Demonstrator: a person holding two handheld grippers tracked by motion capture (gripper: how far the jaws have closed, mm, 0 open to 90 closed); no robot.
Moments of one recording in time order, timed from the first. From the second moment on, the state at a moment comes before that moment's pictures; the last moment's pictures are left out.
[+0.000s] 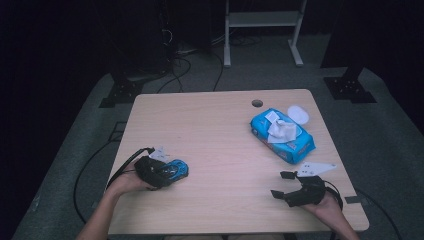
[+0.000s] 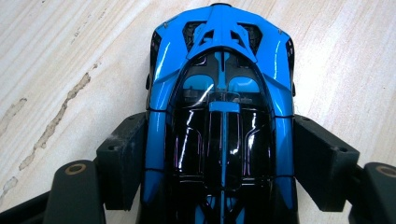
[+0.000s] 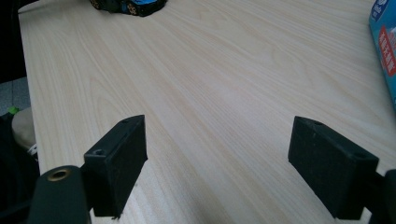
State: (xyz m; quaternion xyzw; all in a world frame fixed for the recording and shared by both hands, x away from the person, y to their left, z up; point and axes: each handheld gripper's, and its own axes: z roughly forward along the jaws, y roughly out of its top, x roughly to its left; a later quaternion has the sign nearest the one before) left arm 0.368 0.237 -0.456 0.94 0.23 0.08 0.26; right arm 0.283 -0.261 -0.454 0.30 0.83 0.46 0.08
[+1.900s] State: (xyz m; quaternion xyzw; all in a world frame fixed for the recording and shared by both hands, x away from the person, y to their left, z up) left arm 0.362 0.090 -0.431 0.94 0.10 0.07 0.31; right arm 0.284 -0.269 -0.448 0.31 0.82 0.48 0.09
